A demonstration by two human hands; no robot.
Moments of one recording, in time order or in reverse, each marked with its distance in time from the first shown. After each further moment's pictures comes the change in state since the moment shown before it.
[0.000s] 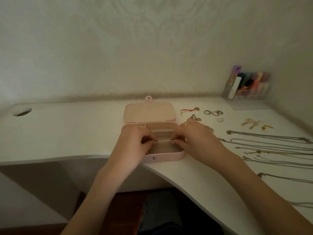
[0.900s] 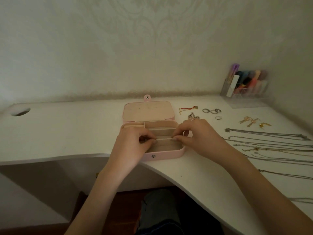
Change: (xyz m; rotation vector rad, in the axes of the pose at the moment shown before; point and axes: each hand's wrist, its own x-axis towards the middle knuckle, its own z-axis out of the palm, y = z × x) left_hand -0.002 -0.008 0.007 -0.050 0.078 -0.037; right_hand -0.002 0.010 -0.002 0.300 0.015 0.092
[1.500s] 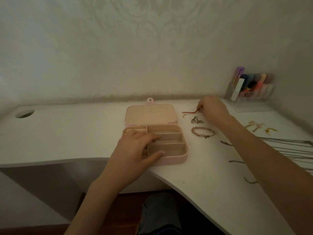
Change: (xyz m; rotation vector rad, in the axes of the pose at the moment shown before) left_hand -0.010 -0.008 -0.003 0.205 -0.051 0.193; right_hand 0.103 0.115 -0.012 -0.397 0.125 0.351
